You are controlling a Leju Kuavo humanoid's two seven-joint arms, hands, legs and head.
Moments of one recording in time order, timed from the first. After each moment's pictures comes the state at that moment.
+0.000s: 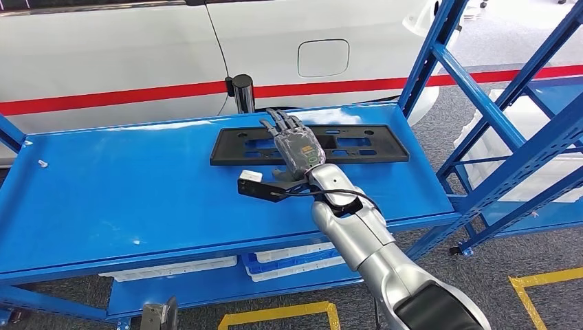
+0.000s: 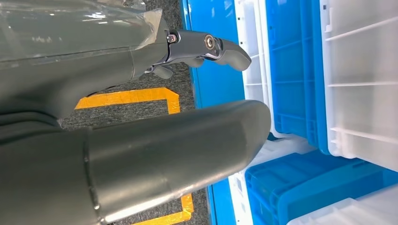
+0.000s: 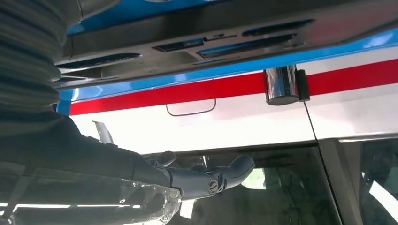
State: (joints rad) left arm -0.23 -0.20 0.20 -0.27 -0.17 0.10 -0.54; right arm -0.67 0.11 0.49 -0.98 1.14 -0.22 0.01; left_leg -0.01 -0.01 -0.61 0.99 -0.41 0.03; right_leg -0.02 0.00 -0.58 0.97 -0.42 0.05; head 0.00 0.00
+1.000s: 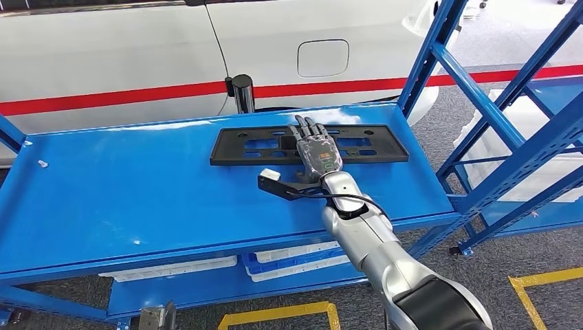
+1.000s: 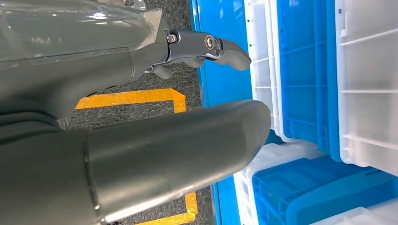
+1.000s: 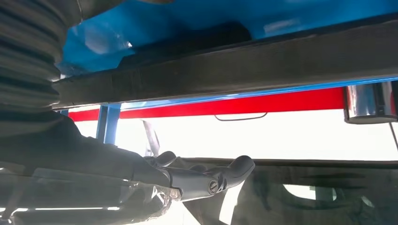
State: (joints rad) left arm -0.21 -0.20 0.19 -0.27 -0.14 0.10 -0.53; right arm -0.70 0.12 0.40 -0.73 1.28 -0.39 0.11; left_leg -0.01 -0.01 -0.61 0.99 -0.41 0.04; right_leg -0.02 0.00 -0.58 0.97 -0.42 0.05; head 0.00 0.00
